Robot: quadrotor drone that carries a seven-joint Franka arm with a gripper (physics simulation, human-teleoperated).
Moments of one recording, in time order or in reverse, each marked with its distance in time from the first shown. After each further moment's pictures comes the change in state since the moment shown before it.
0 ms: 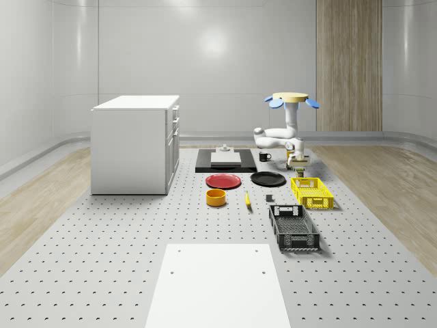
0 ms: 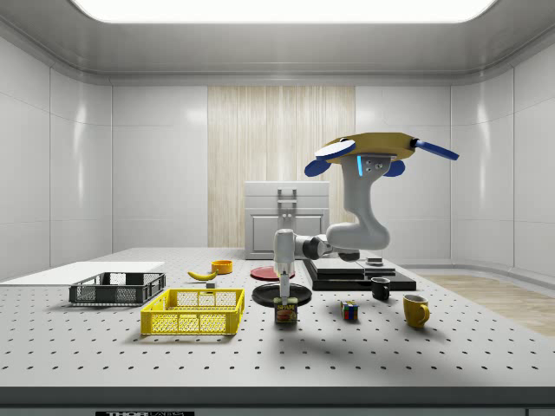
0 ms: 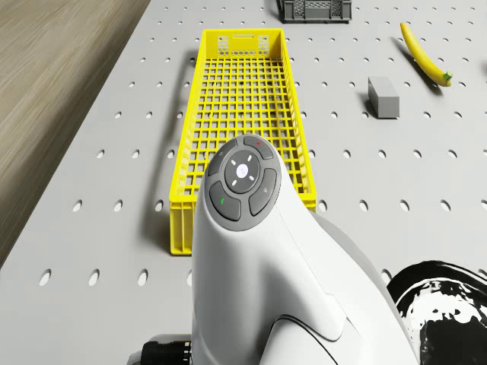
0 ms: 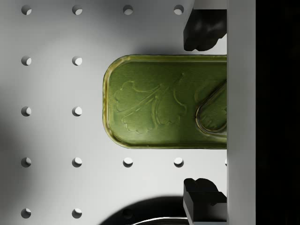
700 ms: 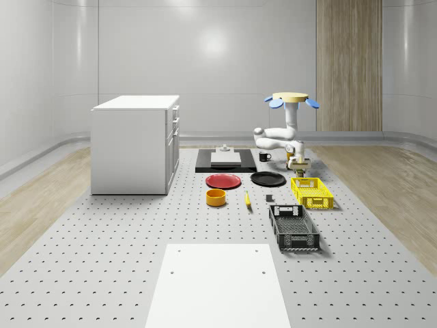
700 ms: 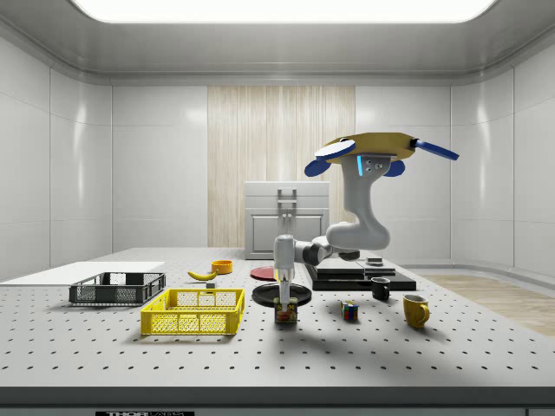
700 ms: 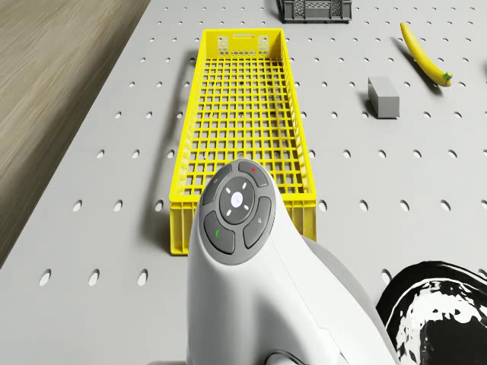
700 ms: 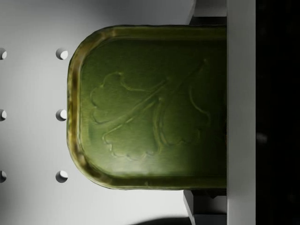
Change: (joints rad) arm -0.025 -0.033 -0.093 0.020 -0.081 0.062 0.014
